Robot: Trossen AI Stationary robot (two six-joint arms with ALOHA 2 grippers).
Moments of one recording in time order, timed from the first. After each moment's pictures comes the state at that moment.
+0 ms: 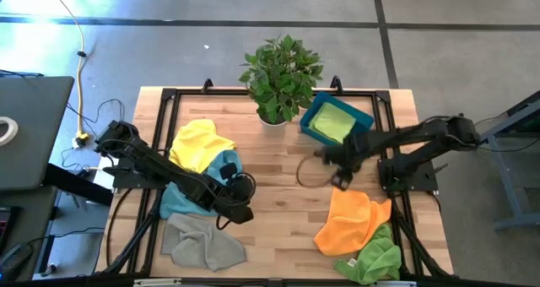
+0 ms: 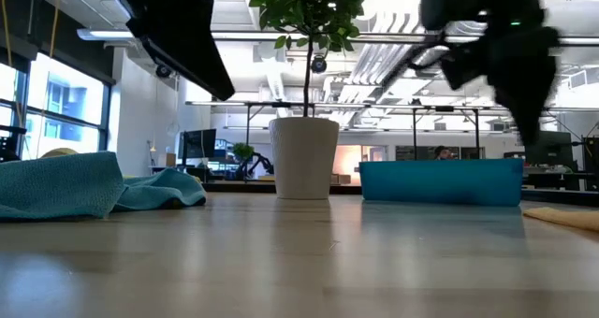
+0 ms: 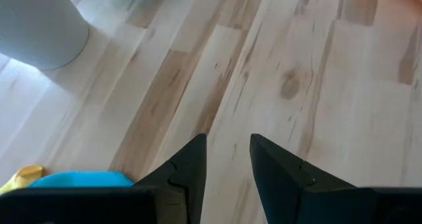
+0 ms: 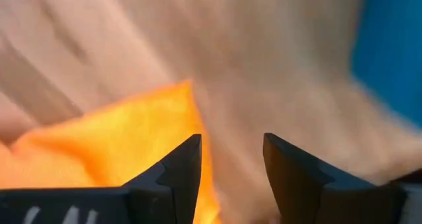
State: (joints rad) left arm -0.36 1.63 1.09 -0.55 -0.61 -0.65; right arm 0.07 1.36 0.90 -1.11 -0.08 0.65
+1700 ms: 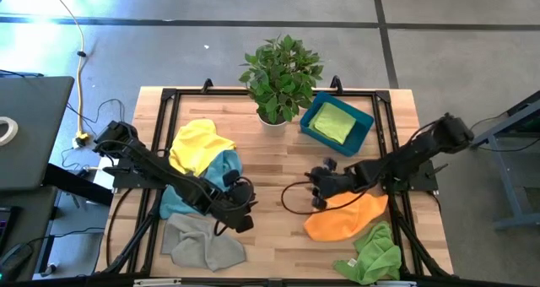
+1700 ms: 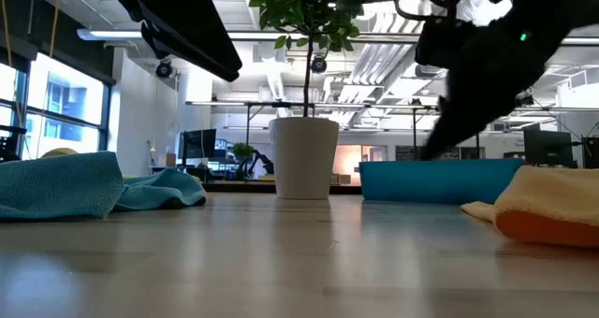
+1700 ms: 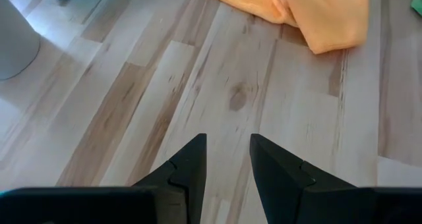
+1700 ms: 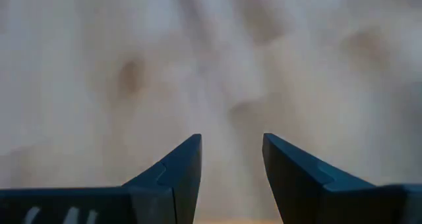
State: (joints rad) left arm -0.41 1.63 1.09 -0.44 -0.56 -0.65; right arm 0.35 1.43 0.68 -0.20 0.30 0.57
